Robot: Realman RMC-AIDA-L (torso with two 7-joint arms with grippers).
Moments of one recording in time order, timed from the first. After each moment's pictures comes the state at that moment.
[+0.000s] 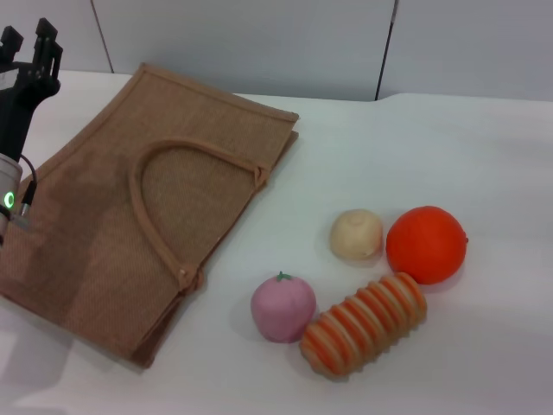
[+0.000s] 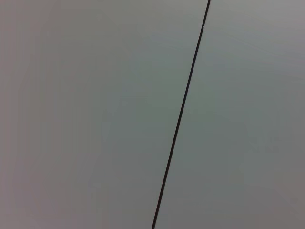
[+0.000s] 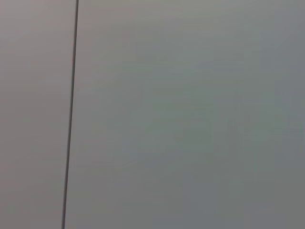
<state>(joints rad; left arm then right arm) -0.57 -2.04 -0.09 -0.09 -1.82 -1.36 2.70 0.55 2.02 0.32 -0.03 -1.78 -1.30 0.32</state>
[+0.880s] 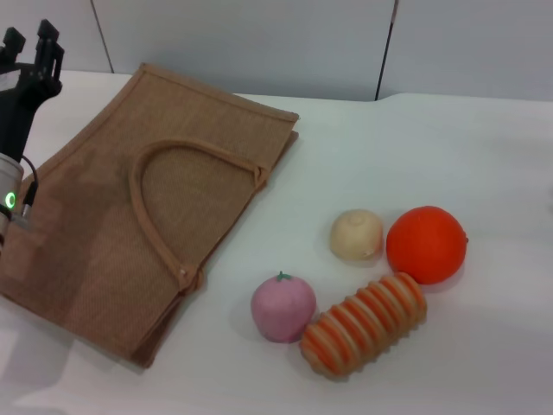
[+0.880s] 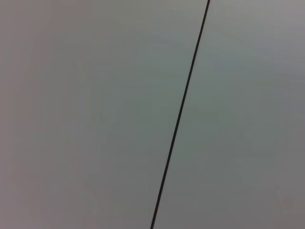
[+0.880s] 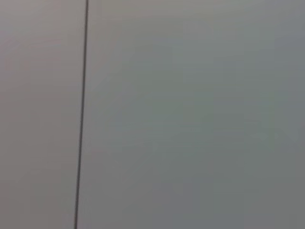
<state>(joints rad) -0.58 -2.04 -0.09 -0.09 -1.82 -1.35 2.70 0.55 2.02 0.32 -0.03 -1.81 -1.30 0.33</state>
